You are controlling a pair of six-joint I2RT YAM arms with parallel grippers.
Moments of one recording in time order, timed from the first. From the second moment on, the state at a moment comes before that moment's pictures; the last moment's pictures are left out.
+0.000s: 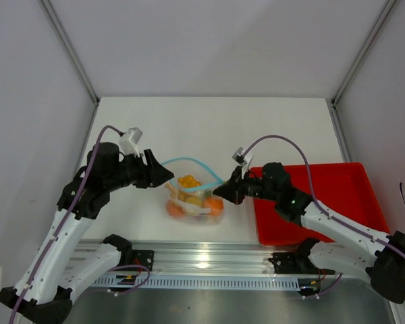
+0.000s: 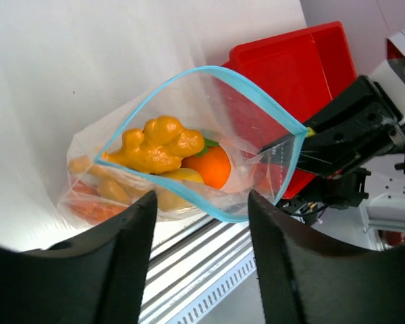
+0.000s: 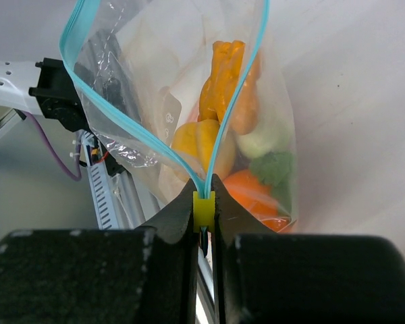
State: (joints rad) left arm -0.39 0.79 1.04 -0.78 0.35 -0.54; right arm 0.79 1.00 0.60 0.18 -0.43 0.37
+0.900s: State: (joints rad) left arm -0.49 0.71 0.96 -0.38 0.57 -0.30; right arm 0.73 1.18 0.98 -0.13 -0.59 0.20
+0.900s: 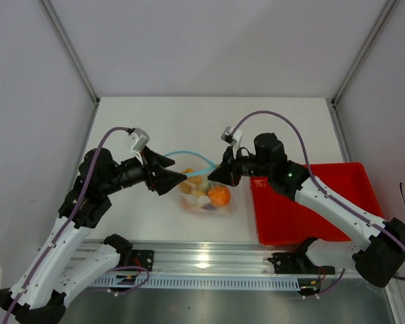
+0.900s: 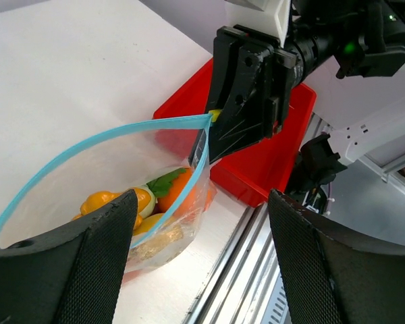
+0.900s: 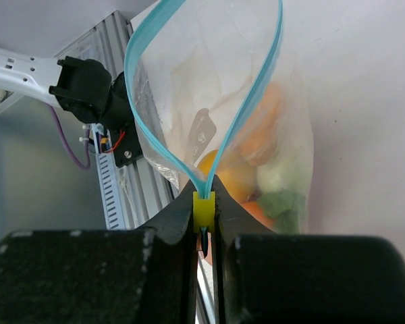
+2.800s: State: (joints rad) left arm -0.60 1.21 1.11 -0.45 0.93 0.14; right arm 0.67 1.22 1.05 -0.30 -0.80 0.14
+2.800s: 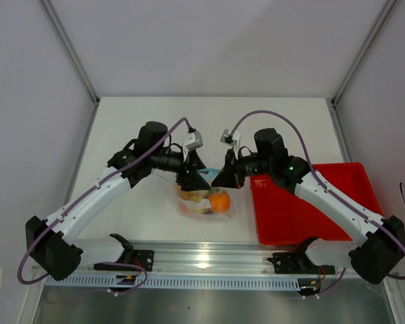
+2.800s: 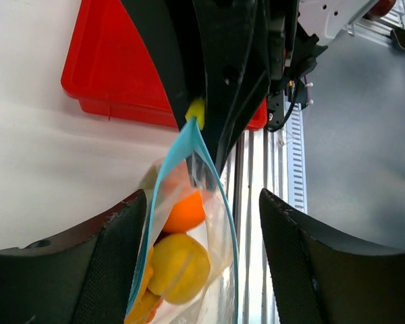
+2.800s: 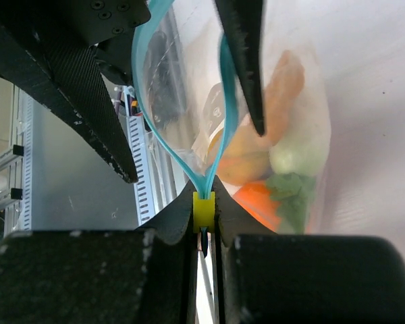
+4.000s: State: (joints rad) left arm -0.60 1.14 1.07 -0.47 0.72 -0.15; right arm 0.77 1.14 0.78 0.04 -0.62 0.36
